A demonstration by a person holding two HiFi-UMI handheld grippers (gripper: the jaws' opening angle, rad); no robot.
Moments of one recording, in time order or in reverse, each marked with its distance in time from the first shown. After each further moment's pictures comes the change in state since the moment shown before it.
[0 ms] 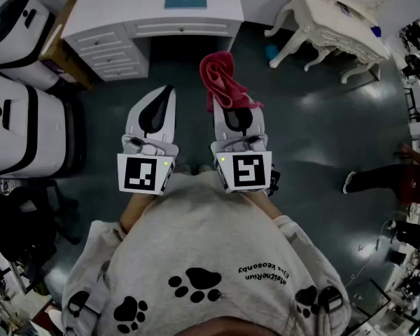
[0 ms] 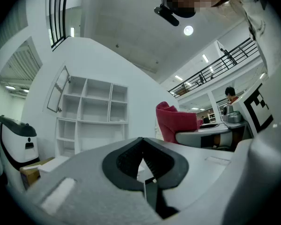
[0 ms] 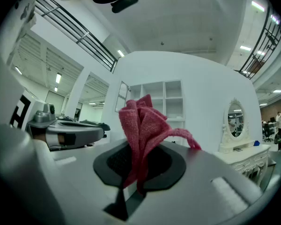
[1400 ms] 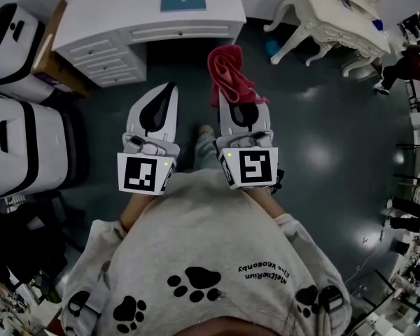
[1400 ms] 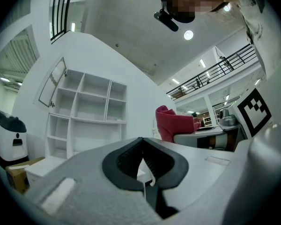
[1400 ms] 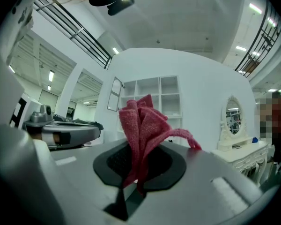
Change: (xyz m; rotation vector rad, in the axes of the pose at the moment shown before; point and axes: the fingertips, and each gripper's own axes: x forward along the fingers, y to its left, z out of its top) left arm 0.058 0.050 -0.022 -0.026 -0.025 -0.067; right arm 0.075 -0.019 -0.023 0.025 0.012 -0.055
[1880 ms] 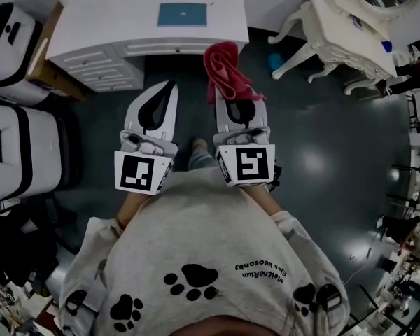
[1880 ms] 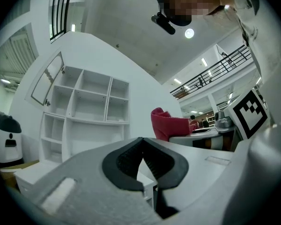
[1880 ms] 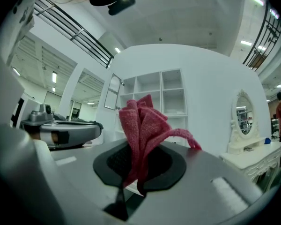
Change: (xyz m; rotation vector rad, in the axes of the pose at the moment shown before) left arm 0.115 0.038 -0.016 0.017 -0.028 0.027; right arm 0.112 -0.065 -0.017 -0.002 -0.005 0.075
